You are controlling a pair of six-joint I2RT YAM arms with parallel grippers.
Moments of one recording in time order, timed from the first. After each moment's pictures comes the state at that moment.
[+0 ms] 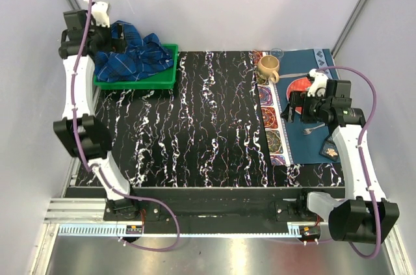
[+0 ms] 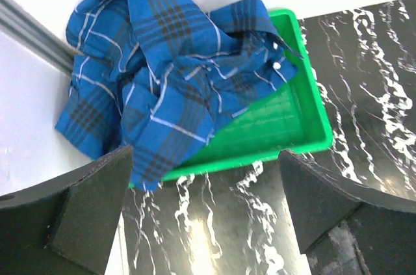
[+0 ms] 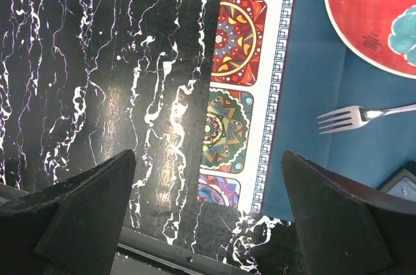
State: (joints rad) left arm 0.22 1.82 2.02 -0.68 0.34 0.21; right arm -0.08 1.10 1.07 -0.76 -0.37 -0.01
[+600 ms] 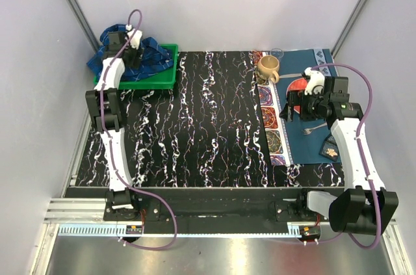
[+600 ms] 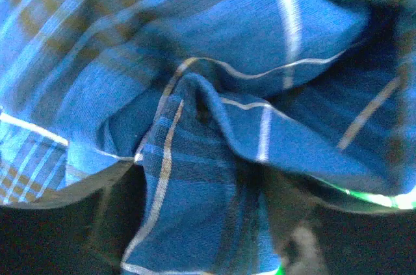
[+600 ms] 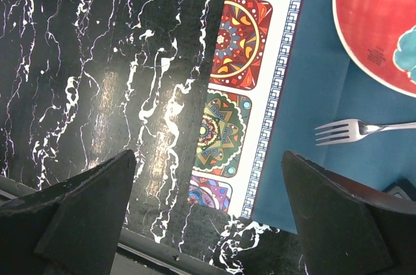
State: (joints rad) left arm 0.14 2.46 2.27 -0.44 0.10 0.46; right arm -0.08 1.17 1.09 -0.75 -0.41 -0.09
